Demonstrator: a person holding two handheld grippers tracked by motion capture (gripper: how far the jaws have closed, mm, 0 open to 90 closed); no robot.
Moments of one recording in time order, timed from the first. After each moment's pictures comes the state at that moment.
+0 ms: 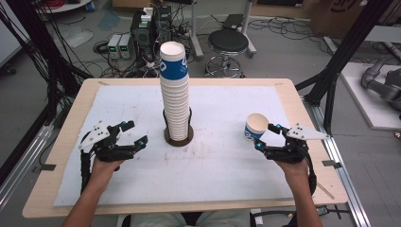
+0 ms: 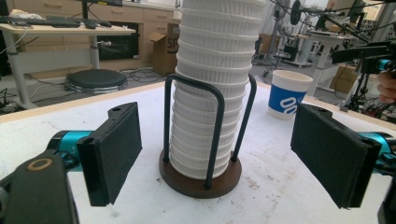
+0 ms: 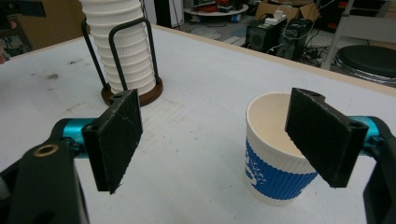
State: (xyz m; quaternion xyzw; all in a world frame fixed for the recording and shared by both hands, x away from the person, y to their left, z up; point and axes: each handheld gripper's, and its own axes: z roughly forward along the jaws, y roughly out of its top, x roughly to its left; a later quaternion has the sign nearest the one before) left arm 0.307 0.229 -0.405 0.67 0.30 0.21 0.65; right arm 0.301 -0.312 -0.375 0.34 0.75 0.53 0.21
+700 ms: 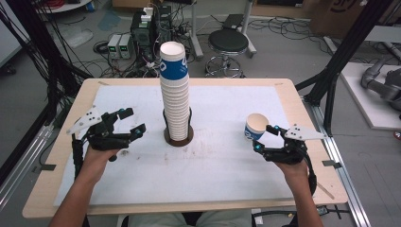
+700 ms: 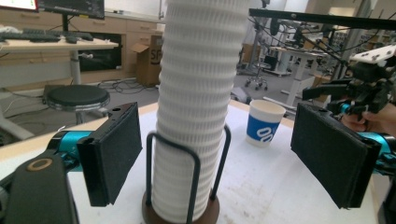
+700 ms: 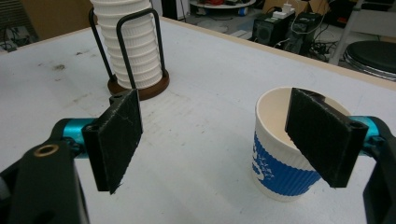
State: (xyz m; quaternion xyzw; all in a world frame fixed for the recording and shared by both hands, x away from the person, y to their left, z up) left arm 0.313 0.226 -0.346 0.66 0.28 0.18 0.67; right arm 0.301 -0.309 -0.375 0.33 0.76 0.52 0.21
